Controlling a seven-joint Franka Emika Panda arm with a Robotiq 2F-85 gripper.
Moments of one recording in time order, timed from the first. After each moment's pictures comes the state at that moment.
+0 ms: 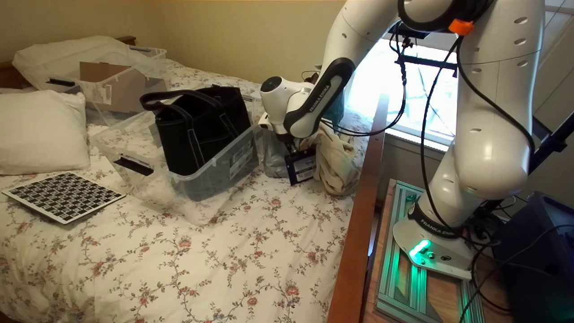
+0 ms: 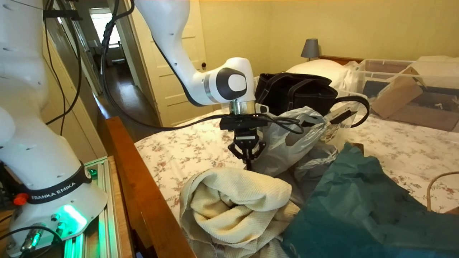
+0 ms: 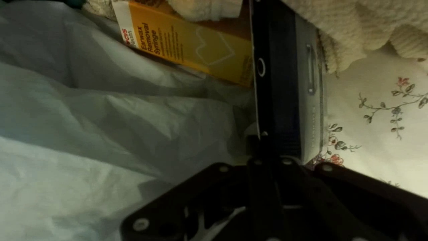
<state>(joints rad) -0.09 0.43 -0.12 -2.21 -0.60 2.47 -0.54</state>
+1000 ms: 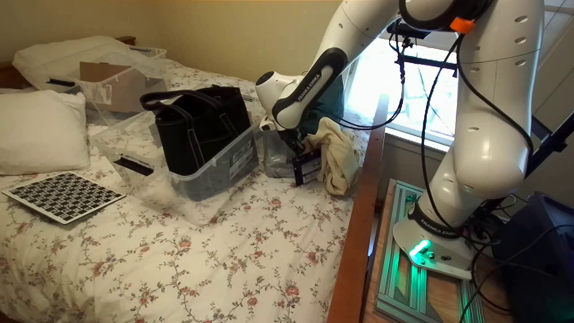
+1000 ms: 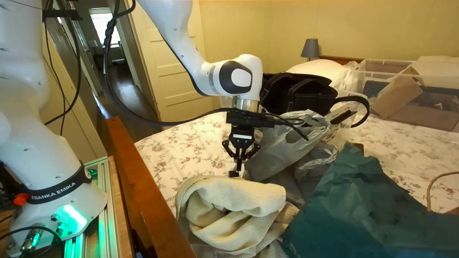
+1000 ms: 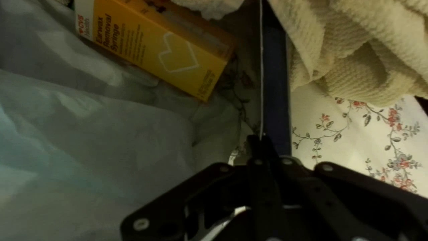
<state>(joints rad) -0.14 0.43 -0.05 -2.14 -0.41 2.22 -0.90</state>
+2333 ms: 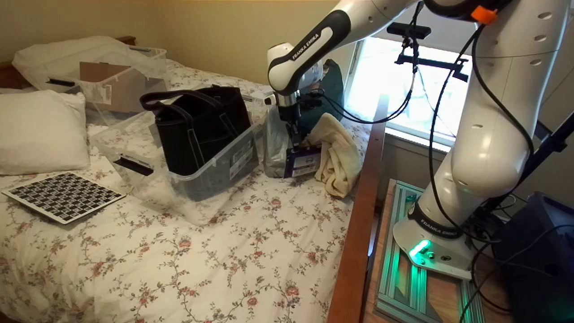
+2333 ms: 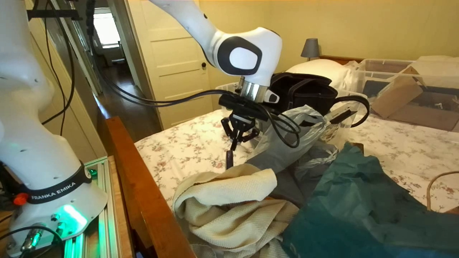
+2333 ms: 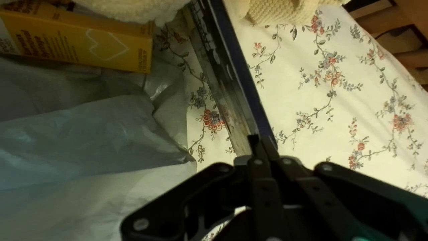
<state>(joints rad) -0.20 0.32 -0.04 -2.11 -0.02 2.08 -0.91</state>
